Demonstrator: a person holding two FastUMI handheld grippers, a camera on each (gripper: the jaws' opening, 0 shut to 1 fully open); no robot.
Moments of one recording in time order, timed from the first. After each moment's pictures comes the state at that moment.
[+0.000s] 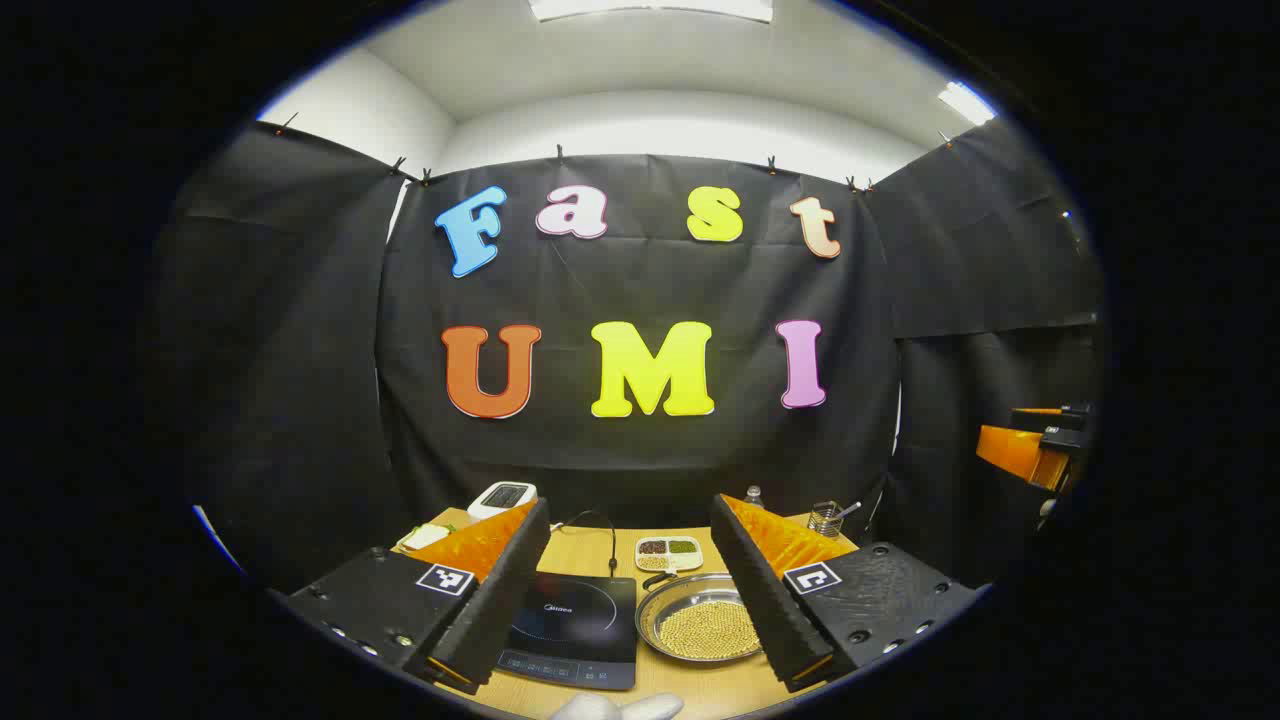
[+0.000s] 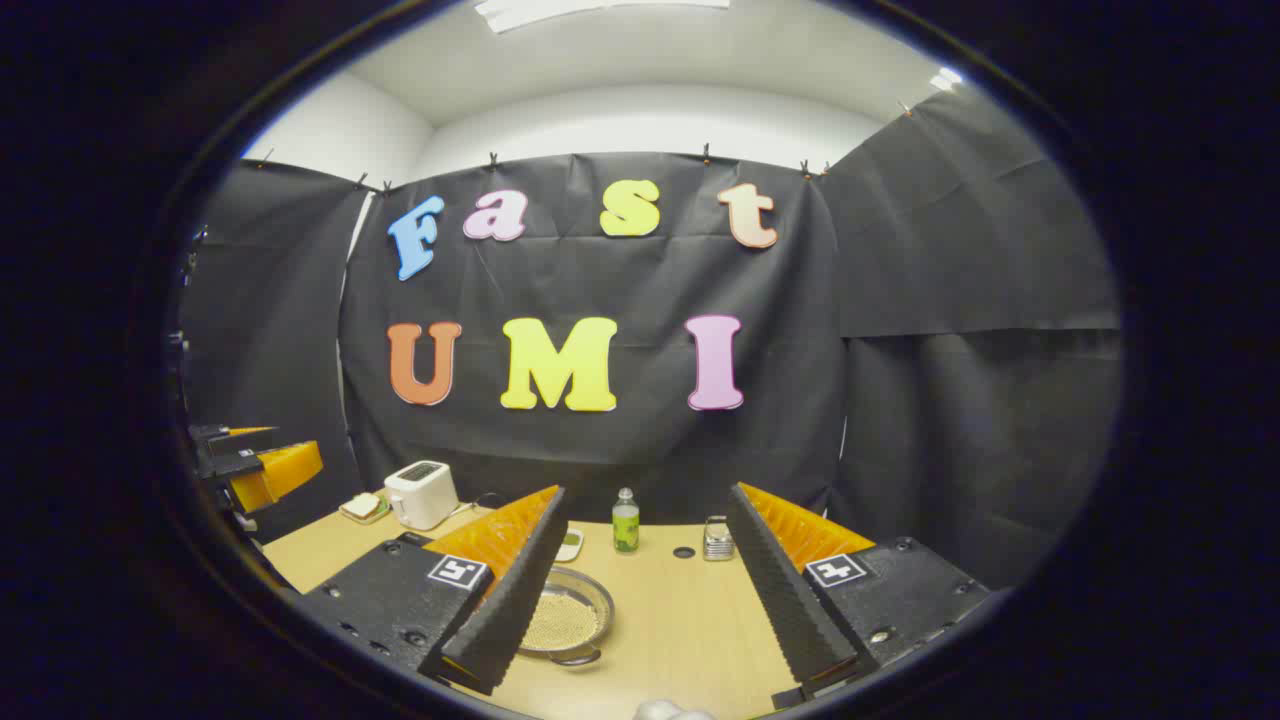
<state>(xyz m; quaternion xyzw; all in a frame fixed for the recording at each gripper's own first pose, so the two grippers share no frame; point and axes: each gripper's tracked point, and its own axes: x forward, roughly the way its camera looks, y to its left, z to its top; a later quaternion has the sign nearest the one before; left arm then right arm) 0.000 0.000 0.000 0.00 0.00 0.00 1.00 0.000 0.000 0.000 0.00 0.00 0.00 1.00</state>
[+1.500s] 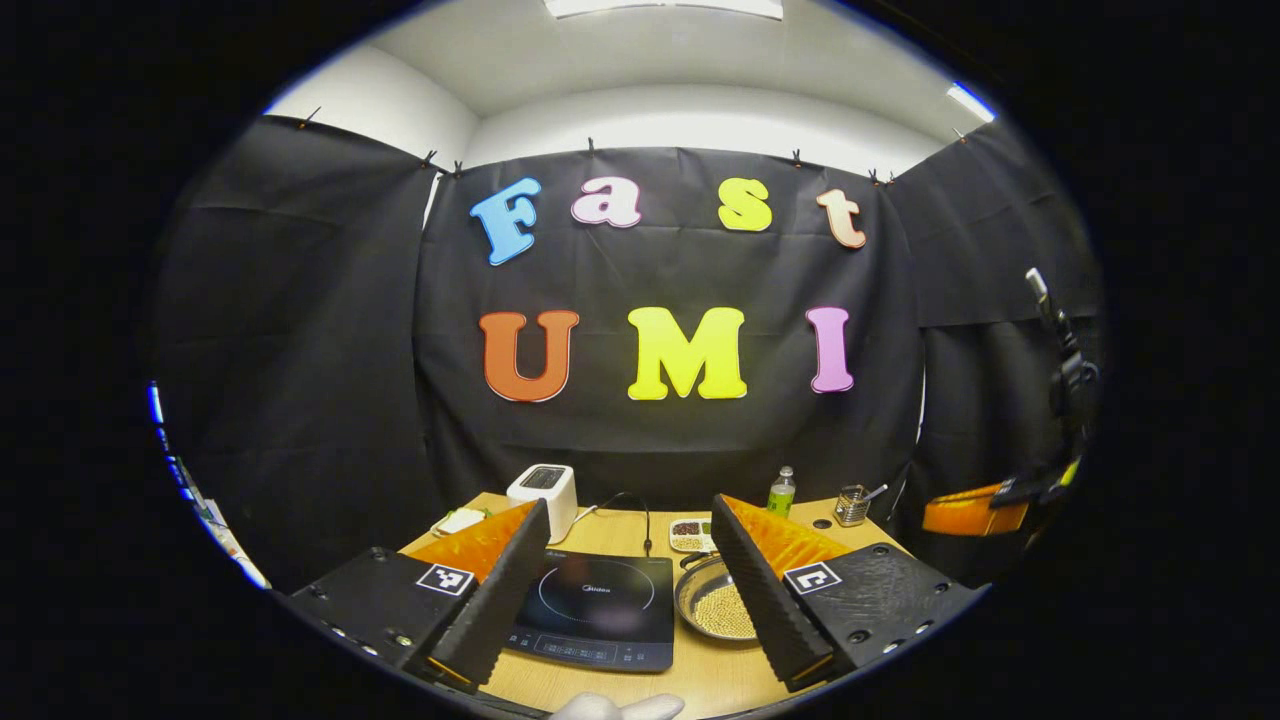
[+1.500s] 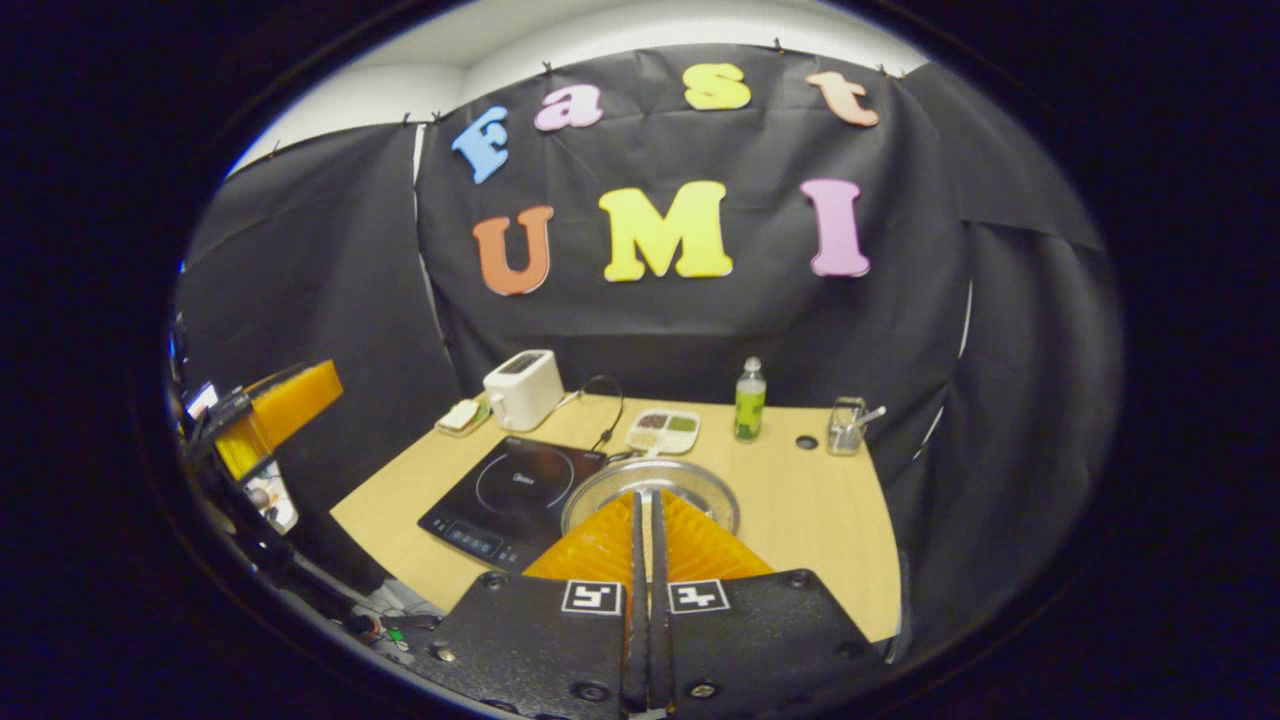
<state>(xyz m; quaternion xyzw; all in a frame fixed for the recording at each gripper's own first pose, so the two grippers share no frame) -0.031 0.049 -0.031 -0.01 0.02 0.04 1.00 0.019 0.121 -0.154 0.01 0.23 0.16 0.96</state>
